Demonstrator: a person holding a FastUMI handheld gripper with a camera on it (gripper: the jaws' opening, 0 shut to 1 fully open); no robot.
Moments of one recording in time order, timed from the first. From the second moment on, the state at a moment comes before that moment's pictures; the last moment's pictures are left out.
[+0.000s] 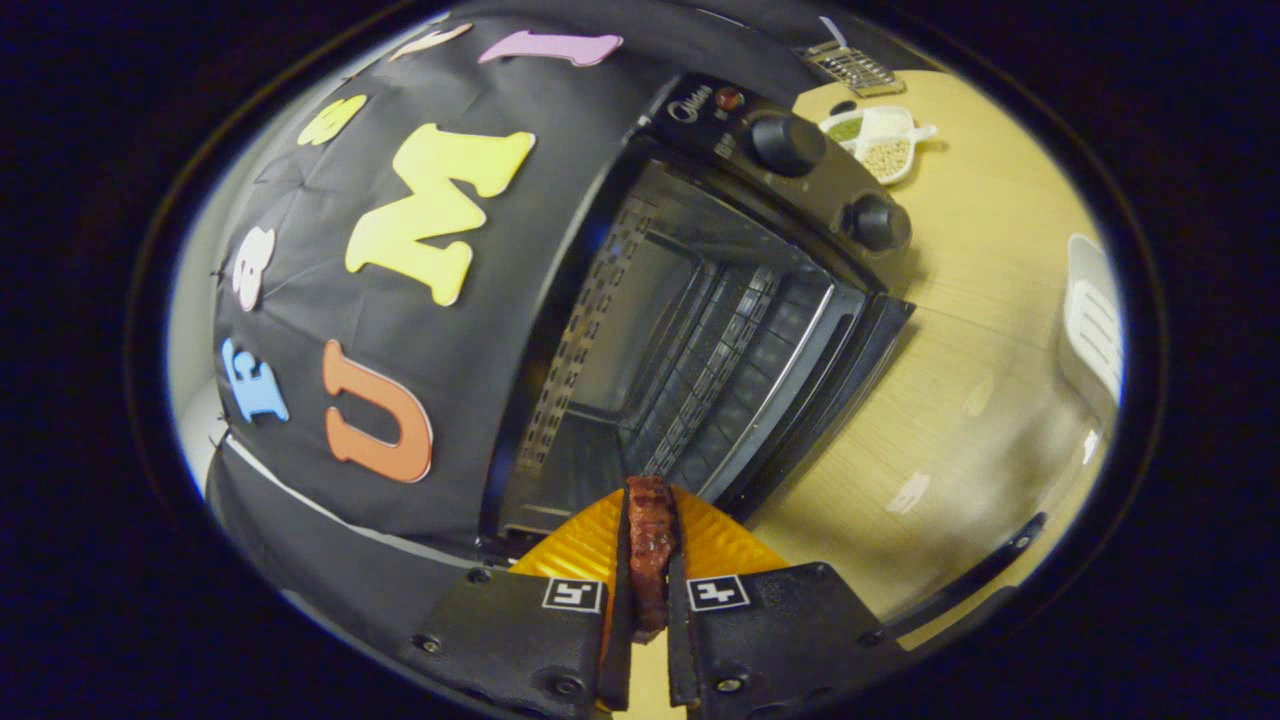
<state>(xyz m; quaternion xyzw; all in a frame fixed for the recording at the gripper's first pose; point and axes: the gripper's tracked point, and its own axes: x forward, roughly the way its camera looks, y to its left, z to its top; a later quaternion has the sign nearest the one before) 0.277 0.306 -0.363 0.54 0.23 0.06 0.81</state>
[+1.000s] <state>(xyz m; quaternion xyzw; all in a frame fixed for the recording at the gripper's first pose) 0.342 0.253 -0.371 0.29 0.20 -0.06 0.93</state>
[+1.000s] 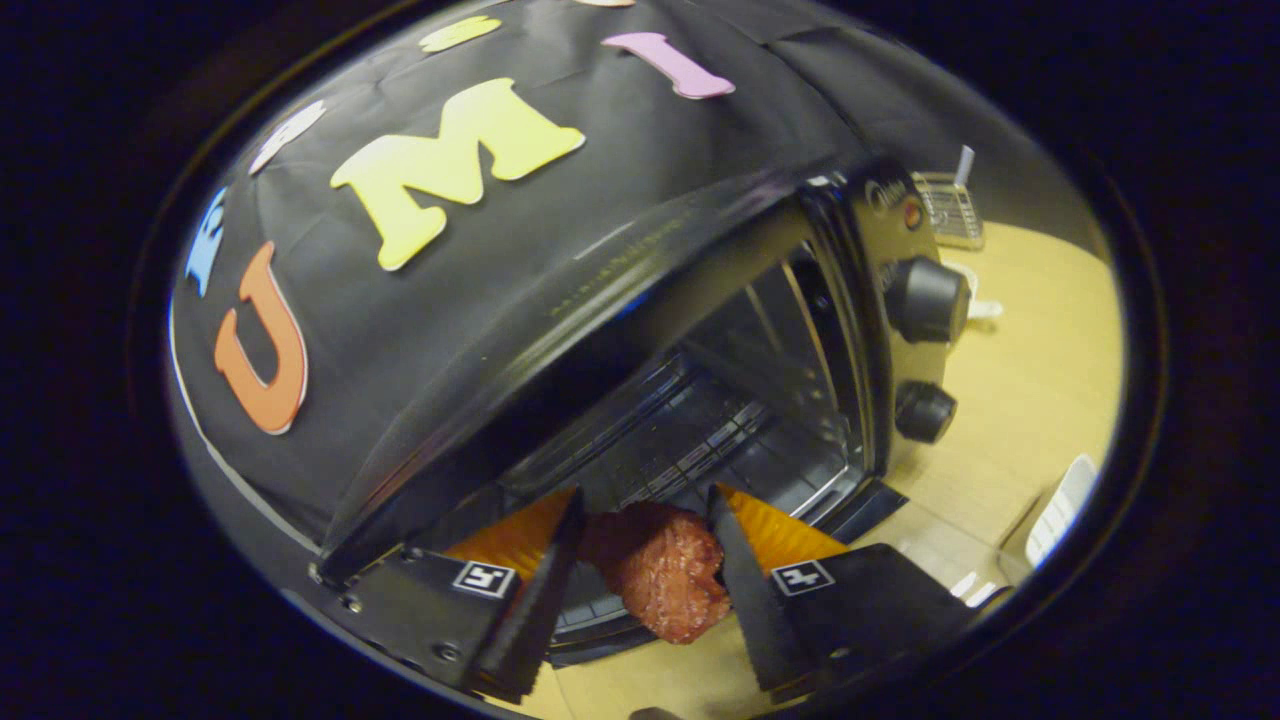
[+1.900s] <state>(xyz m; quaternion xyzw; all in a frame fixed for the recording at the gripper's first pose) 0.185 0.249 -0.299 0.10 0.22 0.03 0.97</state>
